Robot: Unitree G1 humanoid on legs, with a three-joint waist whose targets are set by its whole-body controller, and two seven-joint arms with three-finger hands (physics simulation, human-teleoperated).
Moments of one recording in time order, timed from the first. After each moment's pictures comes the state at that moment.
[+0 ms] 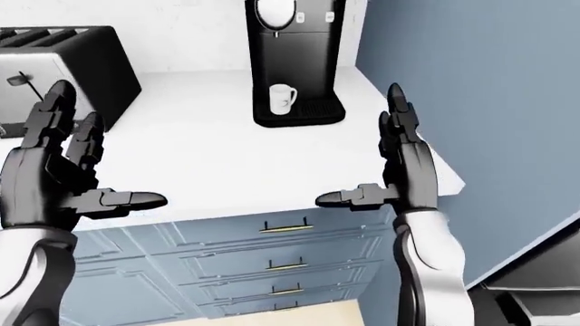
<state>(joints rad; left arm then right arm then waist) -0.24 0.19 0.28 -0.85 -0.11 0.83 -0.02 -0.21 -0.16 -0.23 -0.66 0.04 0.59 0.12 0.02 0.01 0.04</state>
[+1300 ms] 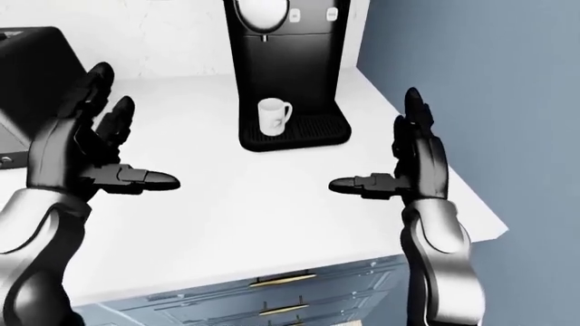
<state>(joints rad) -0.42 0.27 0.24 -0.72 -0.19 0.94 -0.06 -0.27 -0.22 -0.28 -0.58 0.13 0.68 0.02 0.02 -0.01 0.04</state>
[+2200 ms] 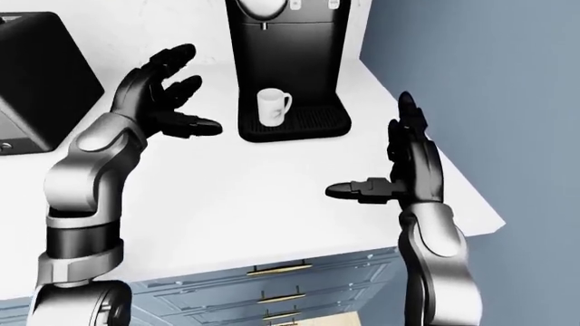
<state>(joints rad) -0.83 0.26 0.12 0.01 -0.08 0.69 -0.21 -0.25 -0.20 -0.27 -0.59 0.12 0.68 0.05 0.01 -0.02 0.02</state>
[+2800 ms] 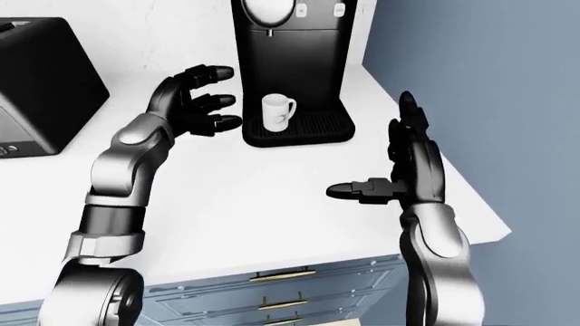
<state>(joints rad) -0.92 0.21 0.08 0.33 -0.05 0.52 -0.20 -0.24 -0.21 -0.28 -0.60 0.13 0.69 0.05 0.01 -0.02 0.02</state>
